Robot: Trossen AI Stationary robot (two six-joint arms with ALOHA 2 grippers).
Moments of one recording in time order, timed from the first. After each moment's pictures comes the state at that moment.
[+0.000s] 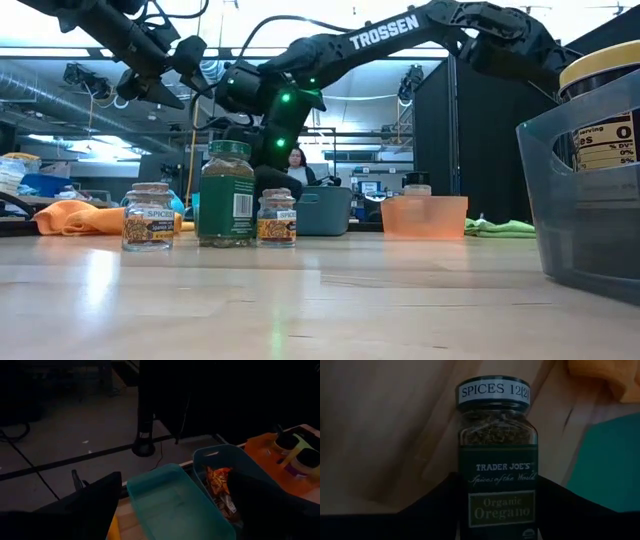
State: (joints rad) left arm 0.55 0.74 0.66 -0.29 -0.46 -0.32; right arm -0.17 2.58 2.32 -0.84 0.01 -0.70
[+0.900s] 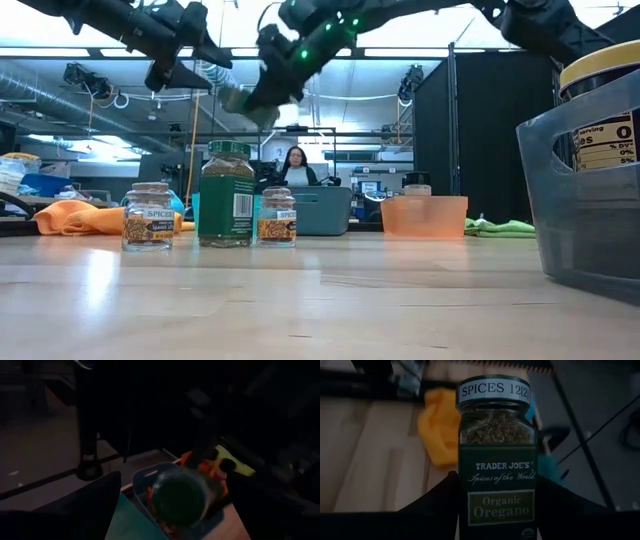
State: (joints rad) left arm 0.55 0.74 0.66 -0.10 -0.18 -0.25; right arm -0.35 2.29 2.32 -0.68 -0.15 -0.28
